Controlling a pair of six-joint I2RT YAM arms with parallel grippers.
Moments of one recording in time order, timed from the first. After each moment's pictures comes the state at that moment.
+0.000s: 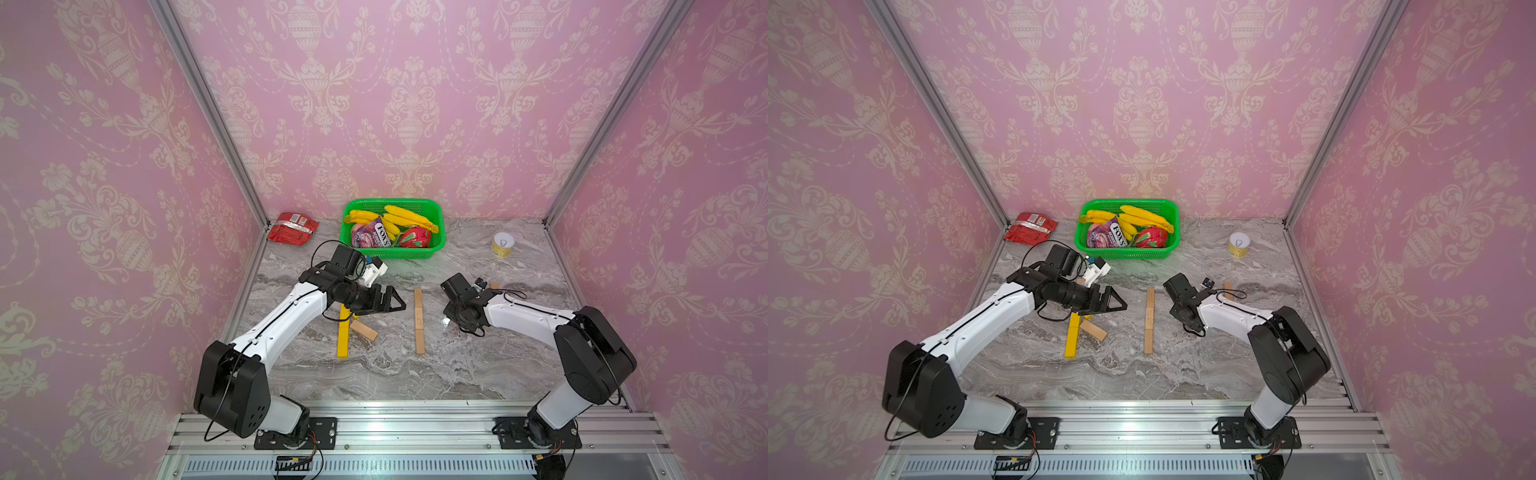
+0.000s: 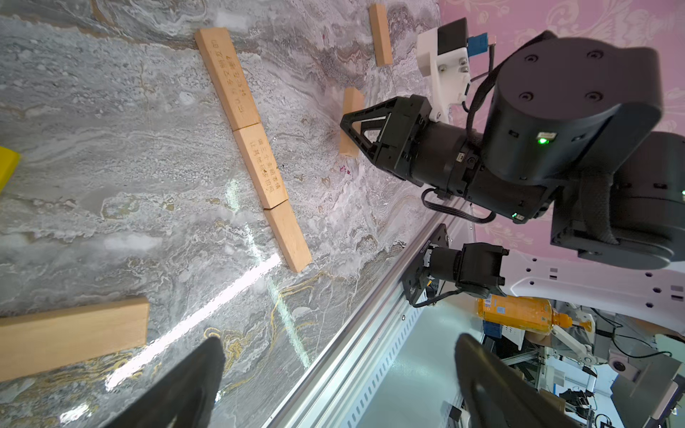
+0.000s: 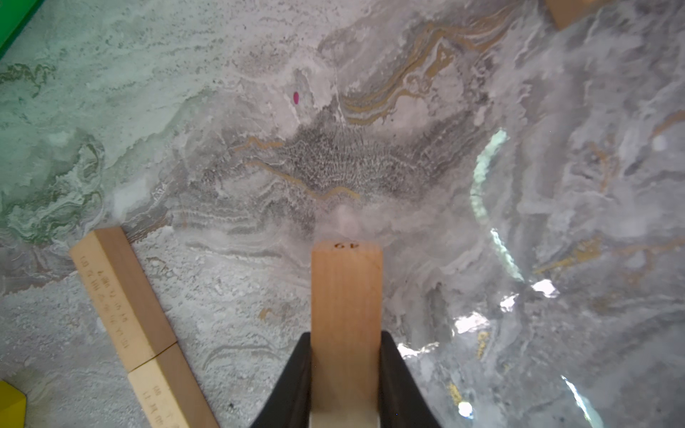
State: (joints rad) left arm -0.40 1.44 1.14 -0.74 0.74 -0.35; right arm 0.63 1.65 0.96 -0.51 0.25 1.15
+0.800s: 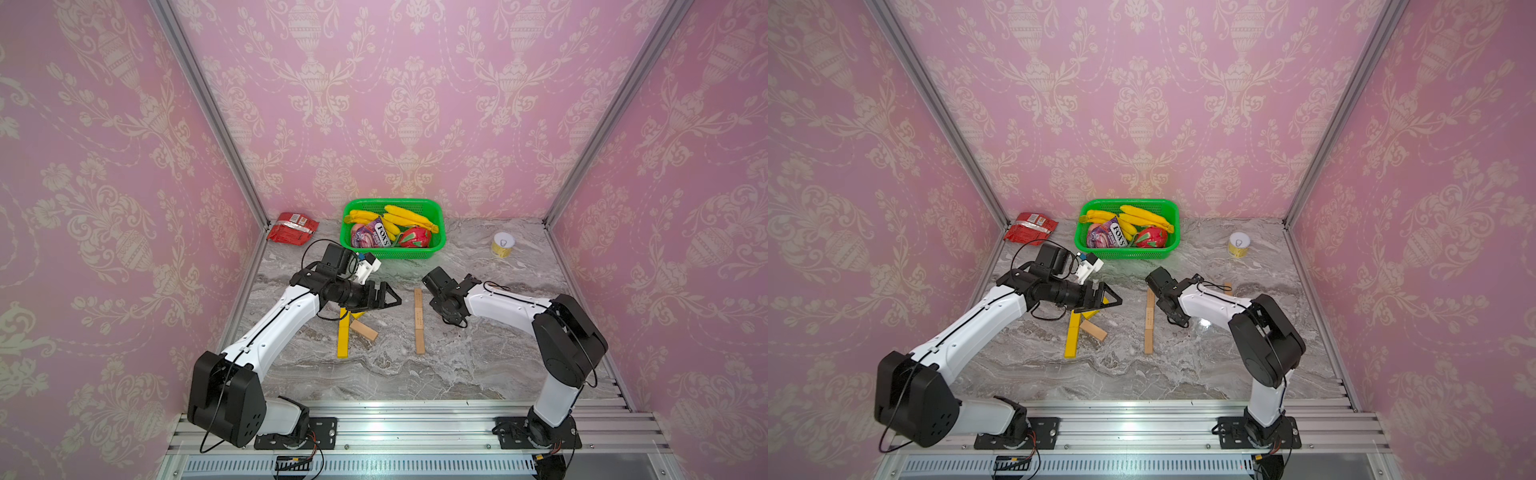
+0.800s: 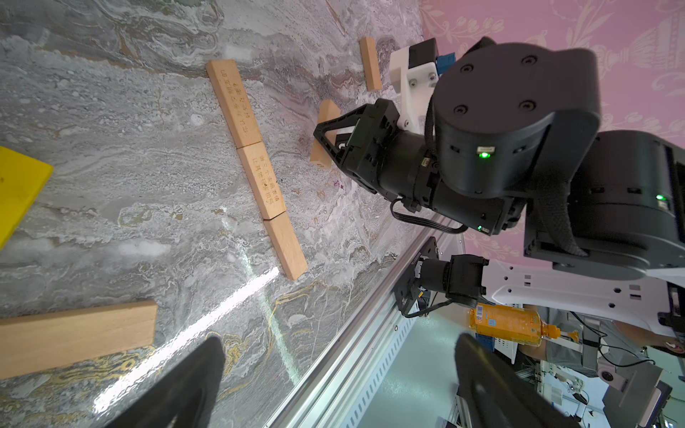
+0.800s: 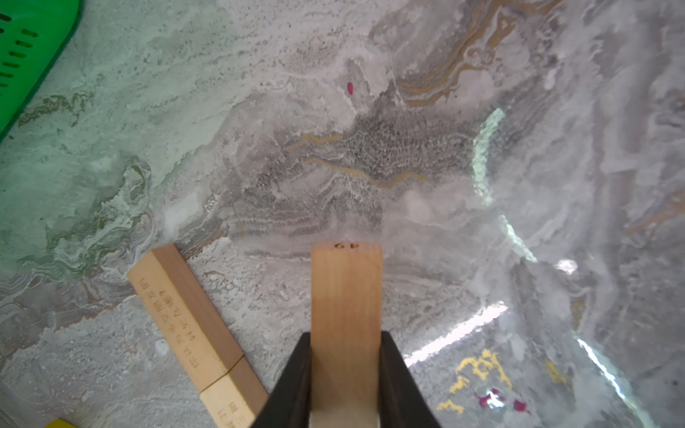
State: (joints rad) left arm -0.35 1.39 1.12 -0.72 0.75 -0.37; right arm 0.70 1.81 1.16 -0.61 0.30 1.32
